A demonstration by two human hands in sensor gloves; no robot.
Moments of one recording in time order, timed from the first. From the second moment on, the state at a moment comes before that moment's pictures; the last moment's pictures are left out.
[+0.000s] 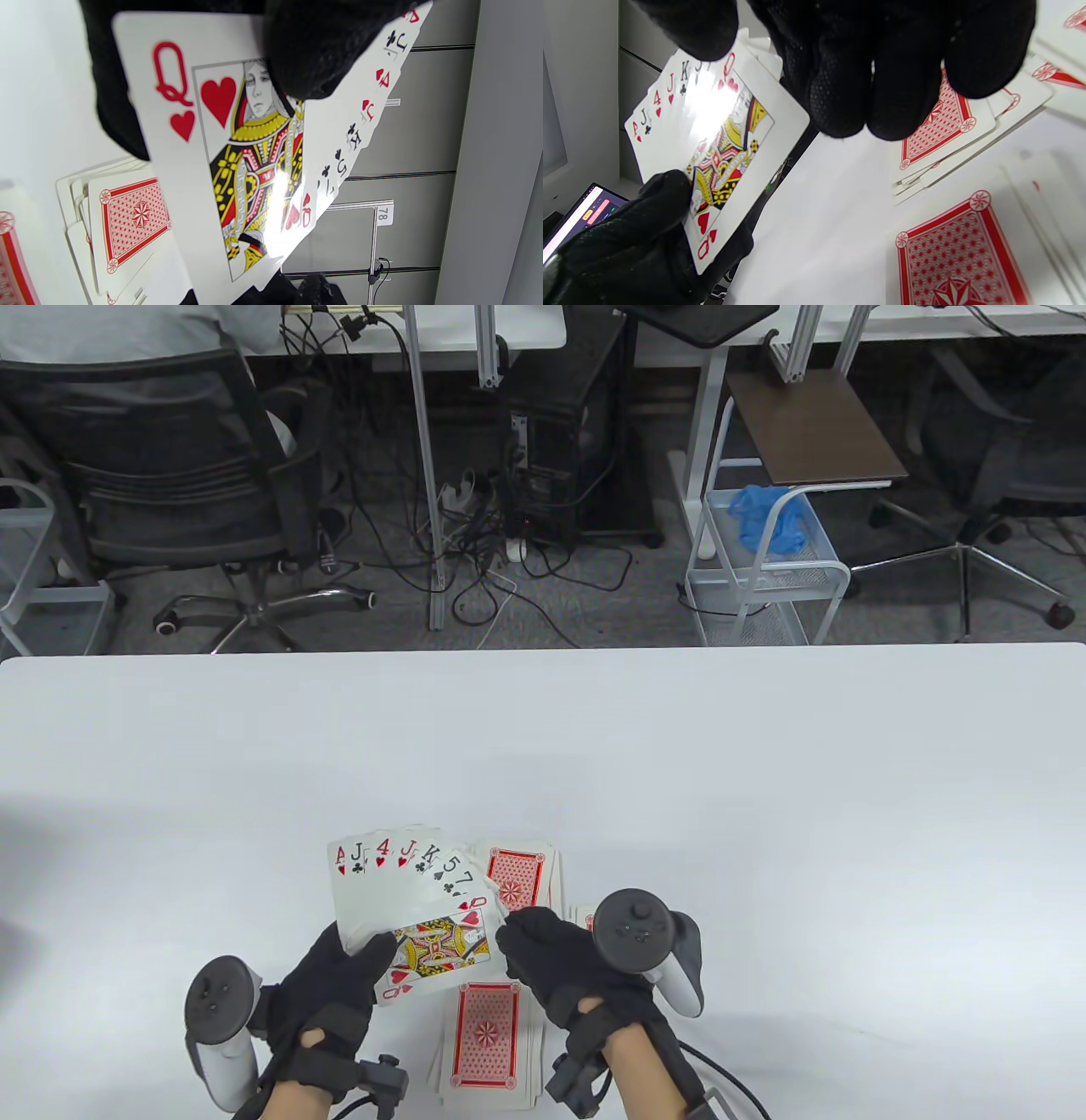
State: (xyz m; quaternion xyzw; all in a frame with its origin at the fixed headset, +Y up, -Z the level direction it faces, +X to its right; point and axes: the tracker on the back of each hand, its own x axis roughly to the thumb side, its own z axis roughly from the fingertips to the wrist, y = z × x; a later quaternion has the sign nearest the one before) left_hand -0.255 -0.720 -0.208 -0.01 0.03 0.67 0.74; right_hand 0.043 -0.711 -0.251 0.16 0.13 0.85 0.48
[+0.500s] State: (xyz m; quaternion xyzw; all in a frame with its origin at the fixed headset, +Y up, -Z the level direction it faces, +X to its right) left_hand -0.258 -0.711 -0.202 0.05 0.04 0.66 0.75; right_hand 0.022 -0.680 -0.235 0.18 0.10 0.88 0.43
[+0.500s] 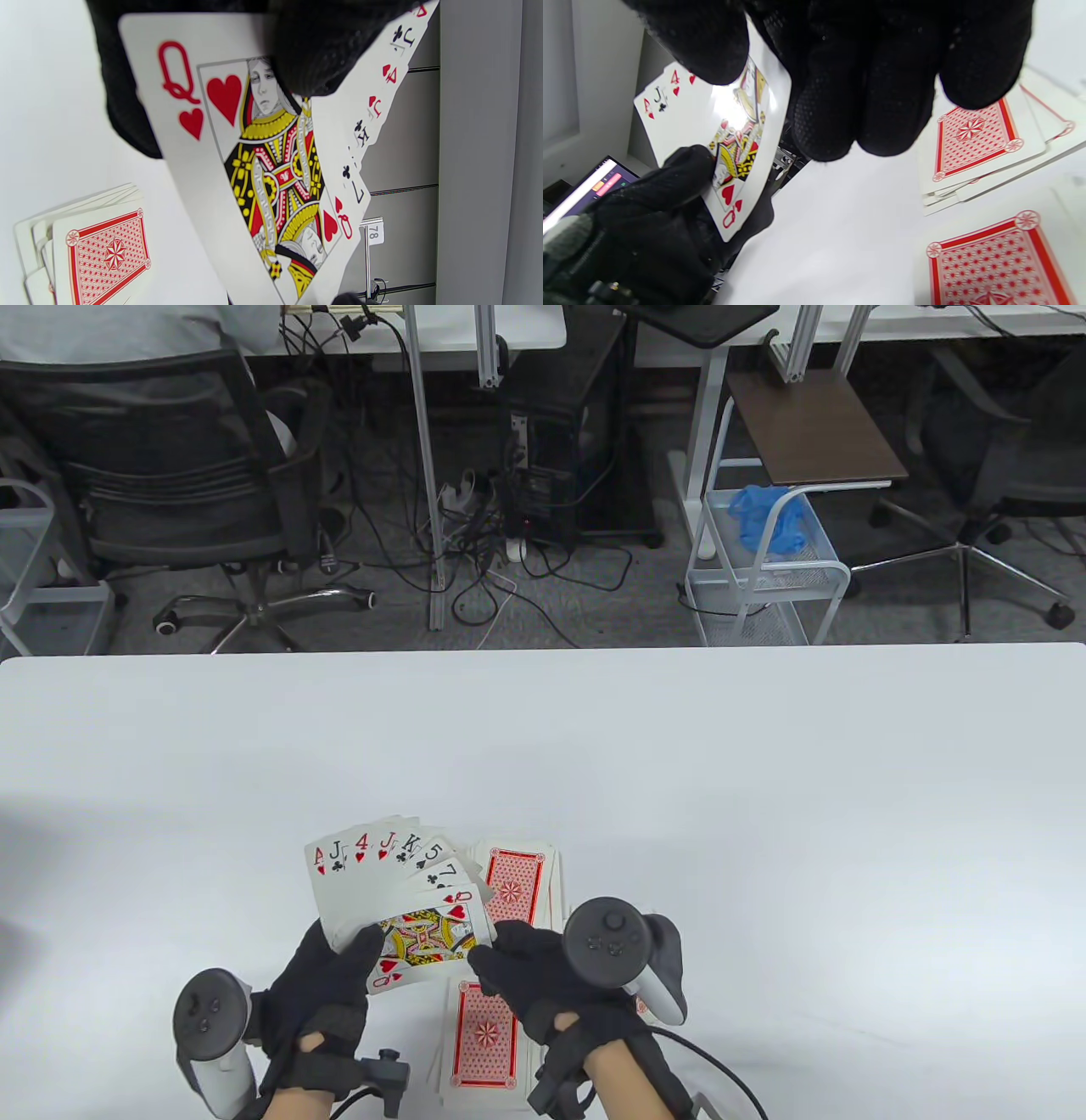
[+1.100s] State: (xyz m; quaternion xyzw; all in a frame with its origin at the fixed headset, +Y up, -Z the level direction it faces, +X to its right) left_hand -0.258 -0.713 -0.203 0.04 0.03 0.68 0.73; right_hand 0.021 -0.669 -0.230 0.22 0.06 0.87 0.43
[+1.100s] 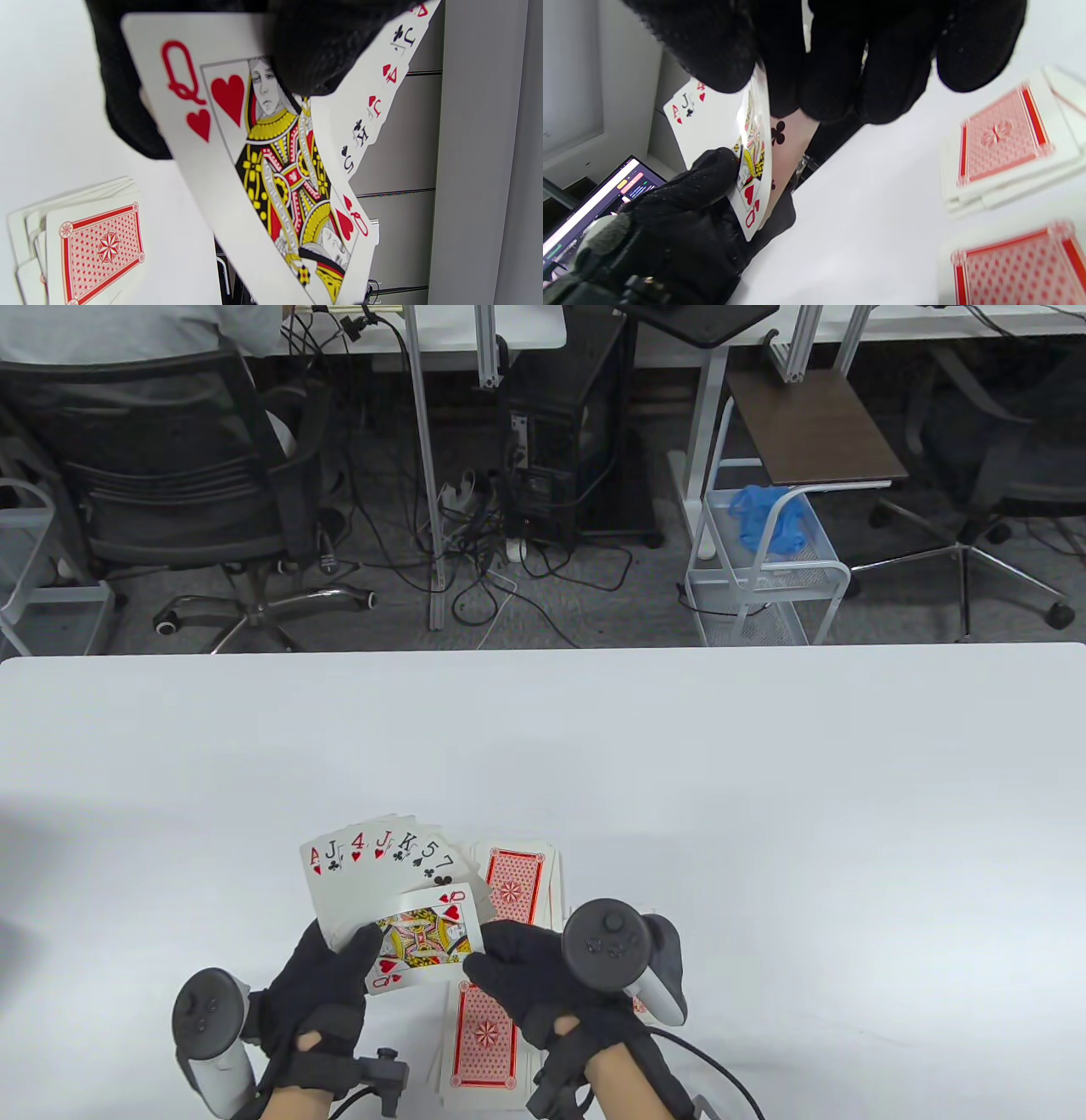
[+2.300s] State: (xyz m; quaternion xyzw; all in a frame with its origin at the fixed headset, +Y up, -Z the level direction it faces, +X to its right) left_hand -0.242 -0.721 -0.212 -0.03 -0.05 0.71 0.70; right_hand 0.043 -0.666 -0.223 0.09 -0.14 0.89 0.43
